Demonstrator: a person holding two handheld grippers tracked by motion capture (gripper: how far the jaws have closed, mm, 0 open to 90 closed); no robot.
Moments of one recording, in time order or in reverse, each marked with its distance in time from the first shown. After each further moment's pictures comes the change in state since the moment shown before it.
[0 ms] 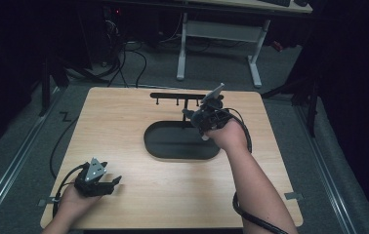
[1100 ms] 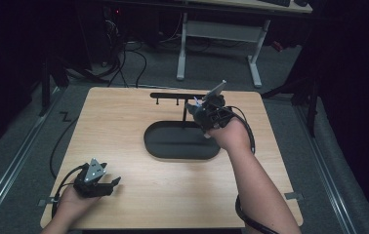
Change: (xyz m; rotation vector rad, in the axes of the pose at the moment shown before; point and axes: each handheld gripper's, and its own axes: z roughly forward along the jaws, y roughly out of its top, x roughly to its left) left arm 0.000 -0.001 0.000 0.011 -0.010 0.007; right arm 0.005 -0.006 -0.019 -0.023 -0.056 -0.014
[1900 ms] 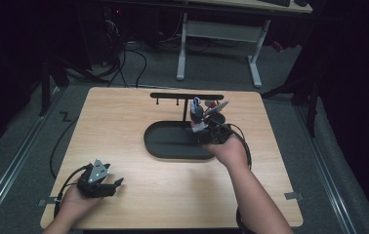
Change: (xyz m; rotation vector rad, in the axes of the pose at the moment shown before) left arm -0.007 0.004 0.005 0.004 -0.013 0.025; right arm -0.004 -0.038 0.043 -0.053 0.123 0.056
